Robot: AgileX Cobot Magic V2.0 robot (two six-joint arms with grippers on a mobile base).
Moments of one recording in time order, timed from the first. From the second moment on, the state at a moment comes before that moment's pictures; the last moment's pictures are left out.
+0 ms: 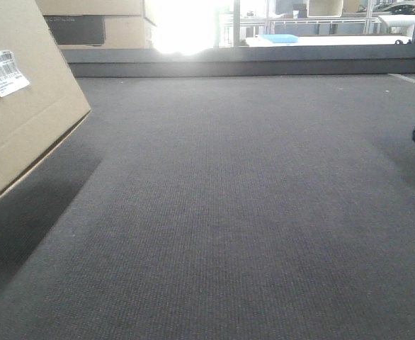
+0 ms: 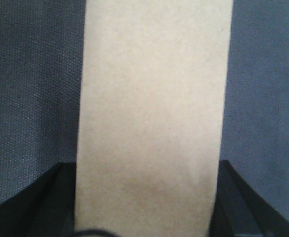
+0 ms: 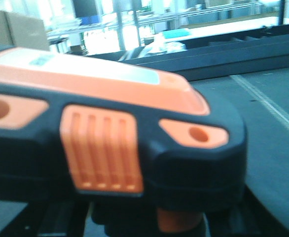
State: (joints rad) left arm -0.07 1.25 -1.24 -0.26 1.23 -0.16; right arm 0.03 1.19 -0.28 0.25 -0.84 0.02
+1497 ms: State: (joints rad) left arm -0.07 1.25 -1.24 -0.26 1.23 -0.16; right arm 0.03 1.38 -0.23 0.20 -1.04 0.02
